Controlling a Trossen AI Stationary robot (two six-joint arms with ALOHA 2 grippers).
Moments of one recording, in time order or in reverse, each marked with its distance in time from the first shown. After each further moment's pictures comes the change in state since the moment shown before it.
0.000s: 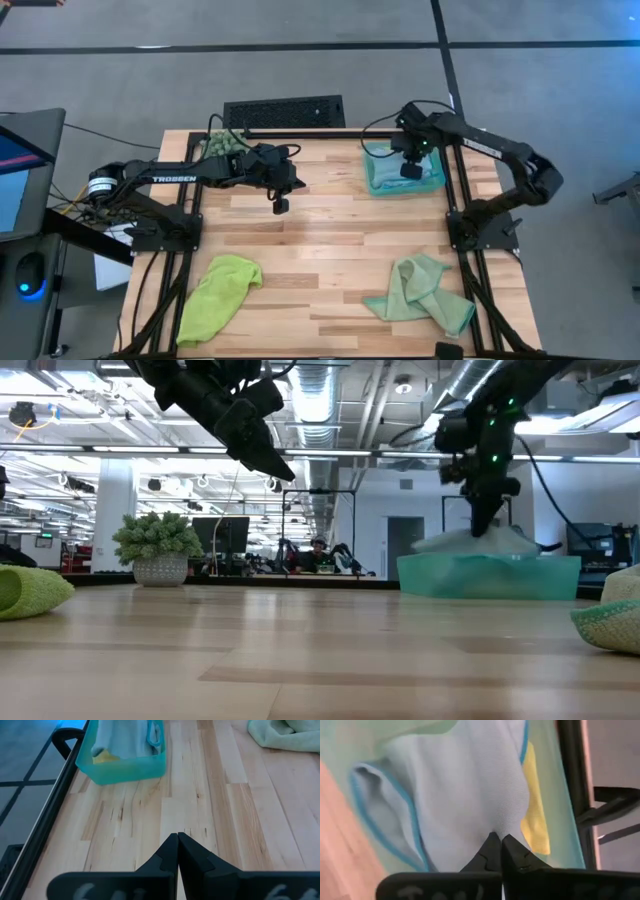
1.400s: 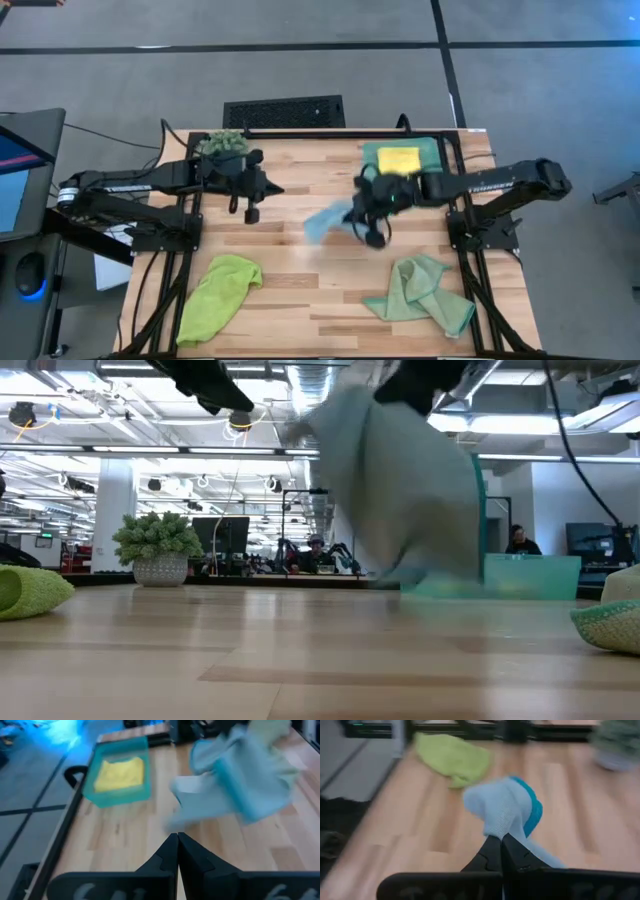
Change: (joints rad) left arm -0.156 -0.342 0.001 -0.232 -0.091 -0.037; right arm 0.861 -0.062 0.000 0.635 -0.175 0.570
